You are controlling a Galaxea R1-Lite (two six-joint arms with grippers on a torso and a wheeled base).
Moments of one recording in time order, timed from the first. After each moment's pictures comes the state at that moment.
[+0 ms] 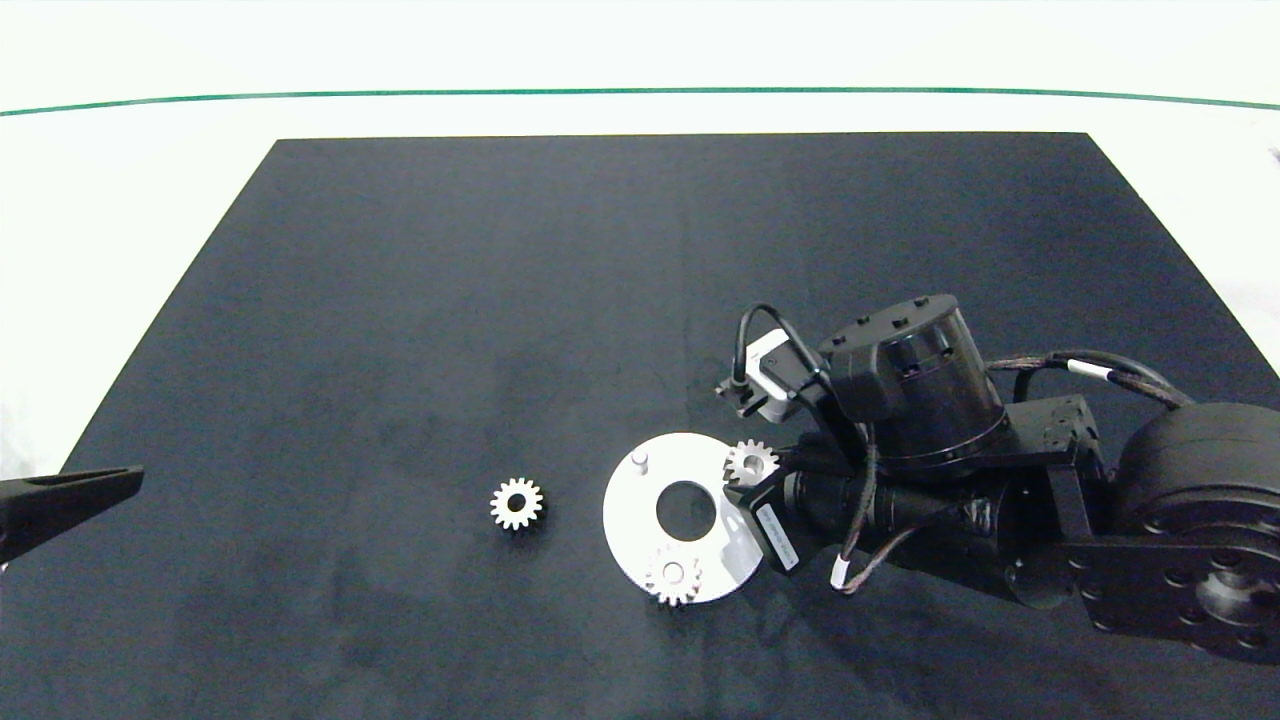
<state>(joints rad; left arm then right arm) -0.06 0.97 -1.08 0.59 0.06 0.19 0.81 1.75 -1.10 -0.02 -0.31 -0.06</state>
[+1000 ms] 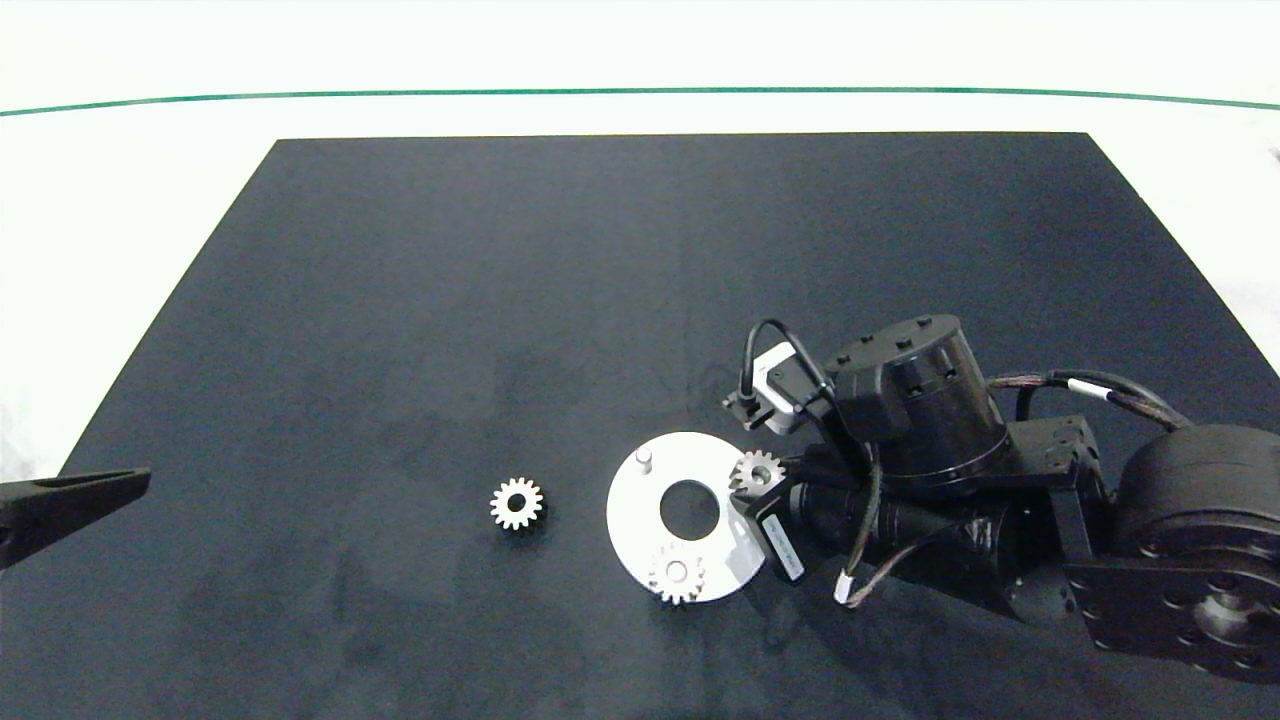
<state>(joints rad) -0.07 0.97 -1.08 0.59 0.06 0.19 0.80 1.74 -1.05 -0.06 -0.34 -0.05</state>
